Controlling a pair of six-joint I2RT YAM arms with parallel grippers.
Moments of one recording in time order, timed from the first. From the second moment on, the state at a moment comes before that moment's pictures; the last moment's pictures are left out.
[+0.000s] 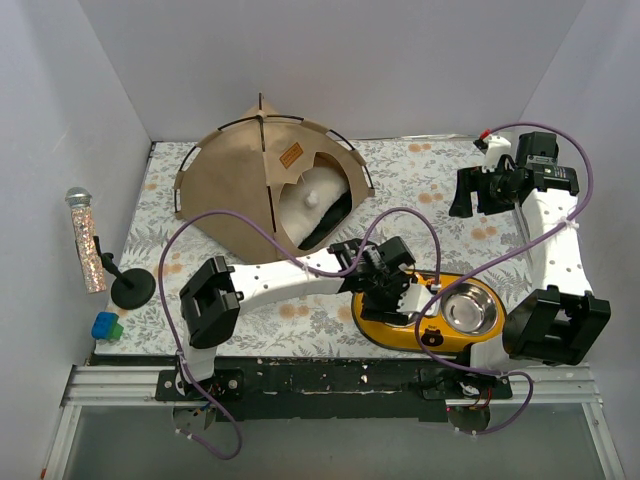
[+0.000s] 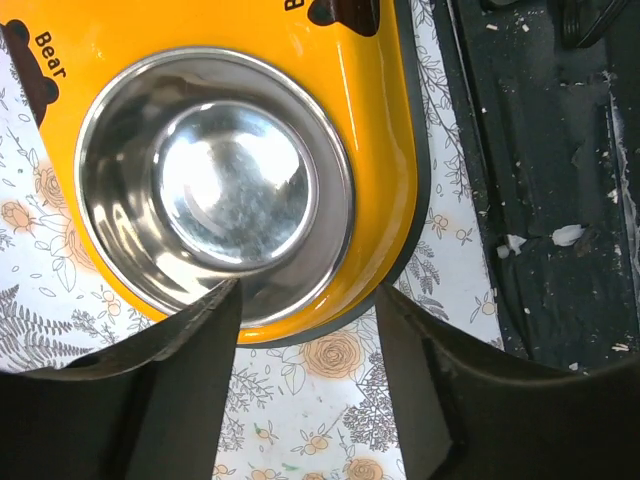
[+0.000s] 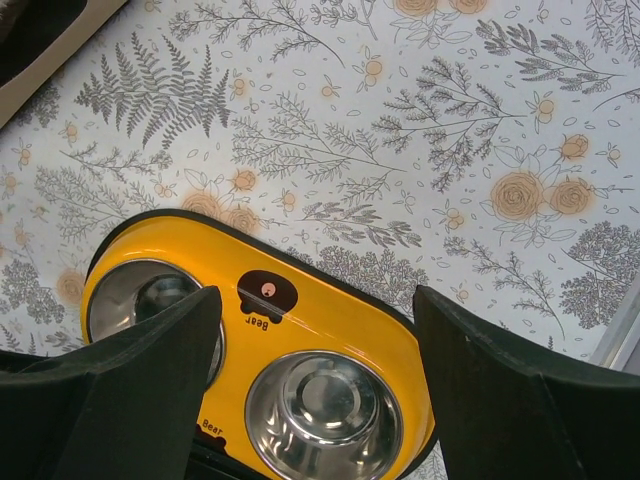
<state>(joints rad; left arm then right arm) -1.19 1.89 1.59 -0.73 0.29 0.67 -0.15 1.45 1.47 -1.01 -0.44 -0.30</state>
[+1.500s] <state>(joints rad) -0.14 1.31 1.63 -1.00 0.63 0.32 0.27 1.75 1.78 -0.78 -0.73 -0.21</state>
